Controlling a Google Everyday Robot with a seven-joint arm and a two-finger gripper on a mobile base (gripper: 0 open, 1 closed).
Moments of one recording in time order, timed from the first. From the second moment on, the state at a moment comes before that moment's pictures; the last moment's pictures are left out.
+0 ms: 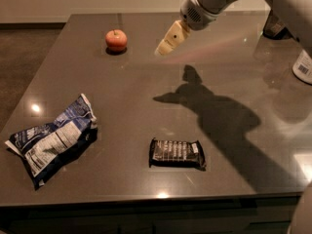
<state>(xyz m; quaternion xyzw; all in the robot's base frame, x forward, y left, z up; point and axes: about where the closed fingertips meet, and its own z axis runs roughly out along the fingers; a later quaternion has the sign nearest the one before) 0.679 -0.064 0.956 -0.46 0.83 0.07 0.31</state>
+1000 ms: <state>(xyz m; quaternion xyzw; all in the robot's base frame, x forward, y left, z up) 0.751 0.026 0.940 -0.40 0.82 0.10 0.39</state>
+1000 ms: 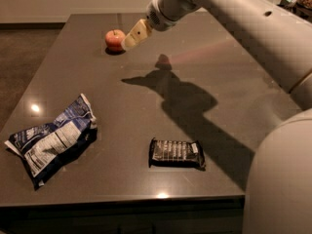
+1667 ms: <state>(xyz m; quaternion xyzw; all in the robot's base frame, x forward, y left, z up) 0.770 0.076 0.926 -0.40 0.82 0.11 0.39</state>
